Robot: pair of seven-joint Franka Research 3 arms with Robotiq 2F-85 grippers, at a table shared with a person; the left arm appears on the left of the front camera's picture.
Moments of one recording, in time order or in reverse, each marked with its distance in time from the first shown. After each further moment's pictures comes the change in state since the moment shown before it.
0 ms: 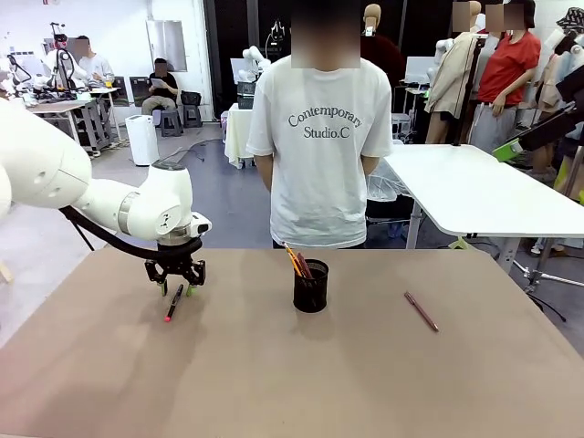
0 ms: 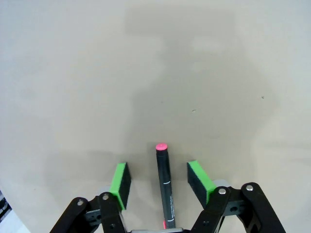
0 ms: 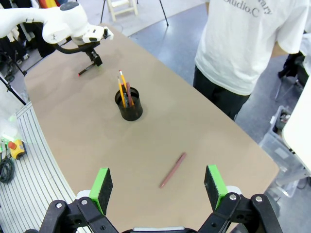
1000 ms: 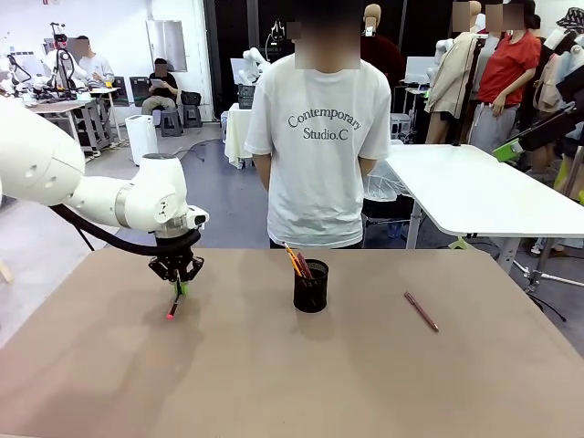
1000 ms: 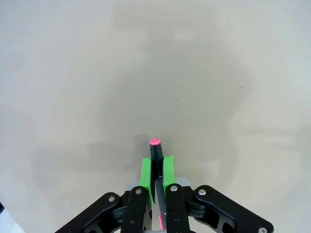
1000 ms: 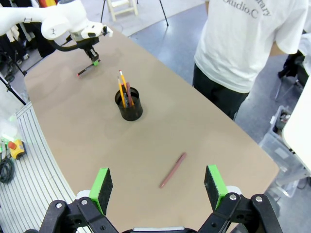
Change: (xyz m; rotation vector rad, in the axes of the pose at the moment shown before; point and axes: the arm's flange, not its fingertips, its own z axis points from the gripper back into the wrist) left arm 0.003 0.006 0.018 -0.103 0.032 0.008; right arm 0.000 0.000 0.000 0.000 0.000 0.000
